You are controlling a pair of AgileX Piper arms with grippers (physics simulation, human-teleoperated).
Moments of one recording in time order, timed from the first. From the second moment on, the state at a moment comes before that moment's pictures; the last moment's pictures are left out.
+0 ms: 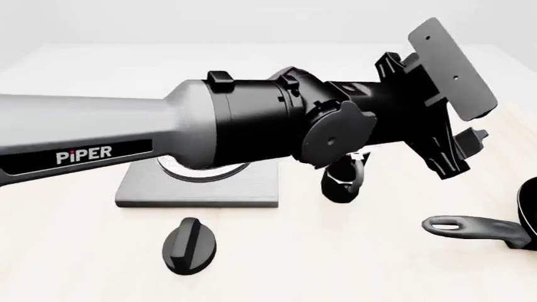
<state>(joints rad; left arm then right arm) -1.10 1.87 -1.54 0.02 0.44 0.02 0.00 -1.28 1.22 0.29</state>
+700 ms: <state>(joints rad) -1.14 2.06 -1.66 0.07 0.46 0.02 0.00 -1.27 1.22 0.31</state>
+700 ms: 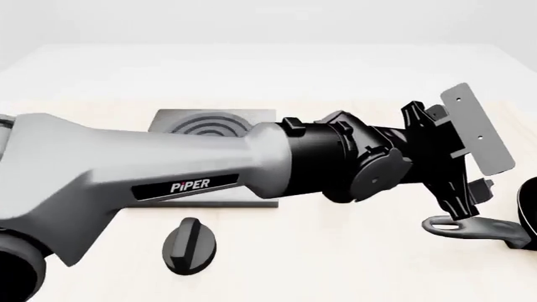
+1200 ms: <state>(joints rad) -1.17 2.15 -1.70 0.07 0.44 0.02 0.00 -1.27 1.22 0.30</state>
